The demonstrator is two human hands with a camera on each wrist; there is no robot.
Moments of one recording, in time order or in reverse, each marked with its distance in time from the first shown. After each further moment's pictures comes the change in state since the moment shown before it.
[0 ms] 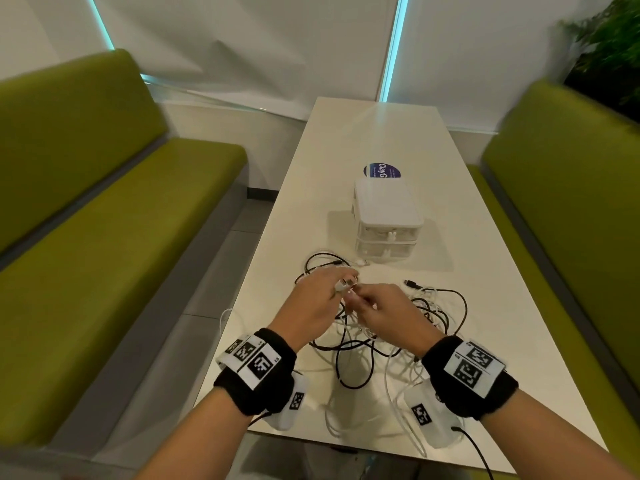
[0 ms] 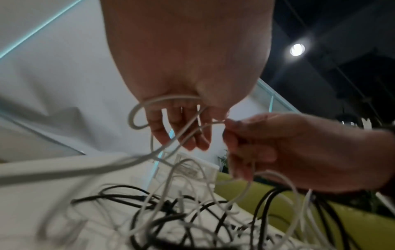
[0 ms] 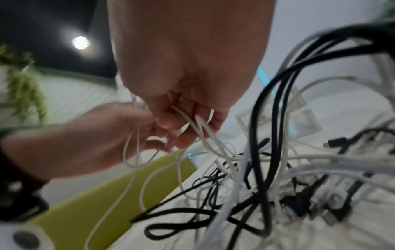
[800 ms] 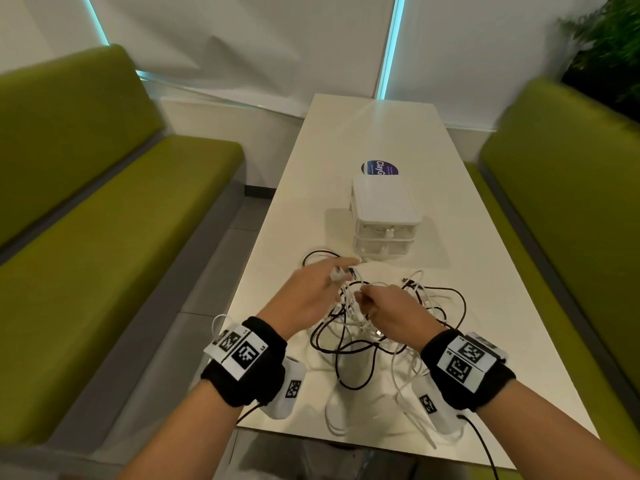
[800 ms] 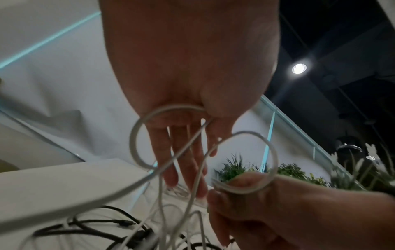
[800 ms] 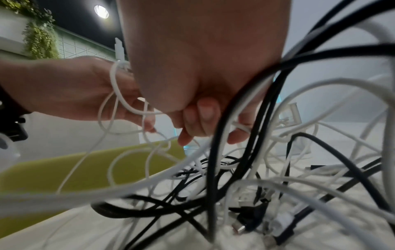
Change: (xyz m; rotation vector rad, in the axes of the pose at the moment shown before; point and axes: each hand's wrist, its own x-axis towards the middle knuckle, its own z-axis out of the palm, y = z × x) left_hand 0.002 0.012 -0.018 -0.094 -0.071 -0.013; right_hand 0.001 0.011 -0.004 -0.262 -0.118 0.165
